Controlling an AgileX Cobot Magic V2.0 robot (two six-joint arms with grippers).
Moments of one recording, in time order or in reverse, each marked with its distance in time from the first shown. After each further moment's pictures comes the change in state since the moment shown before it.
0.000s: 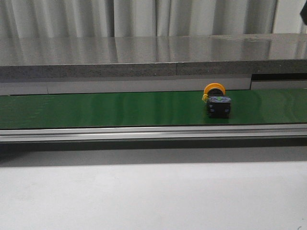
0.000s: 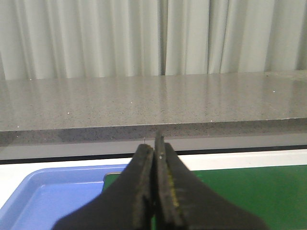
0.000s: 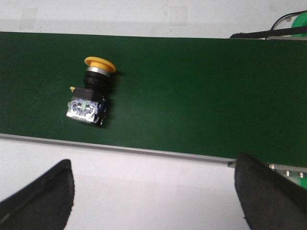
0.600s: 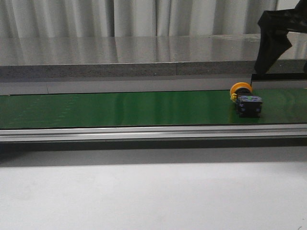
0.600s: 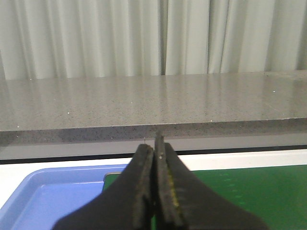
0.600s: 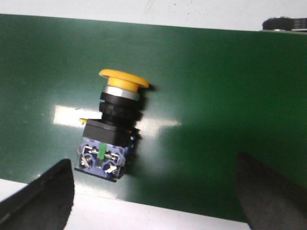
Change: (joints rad) left arm 0.000 0.000 0.000 0.000 0.000 0.000; right arm 0.000 0.372 -0.124 0.029 -0.068 -0.059
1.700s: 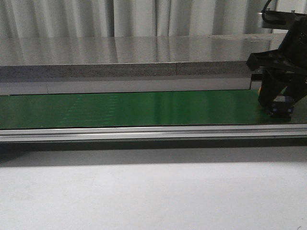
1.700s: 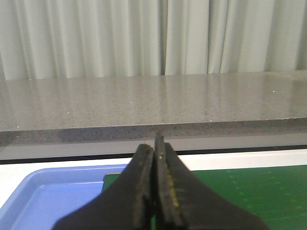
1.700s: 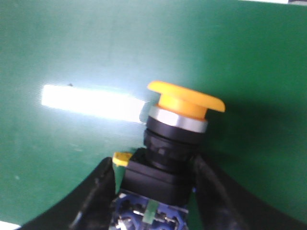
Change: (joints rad) left arm 0.000 0.000 0.000 0.000 0.000 0.000; right arm 0.000 0.162 -0.010 -0.004 -0.050 -0.029
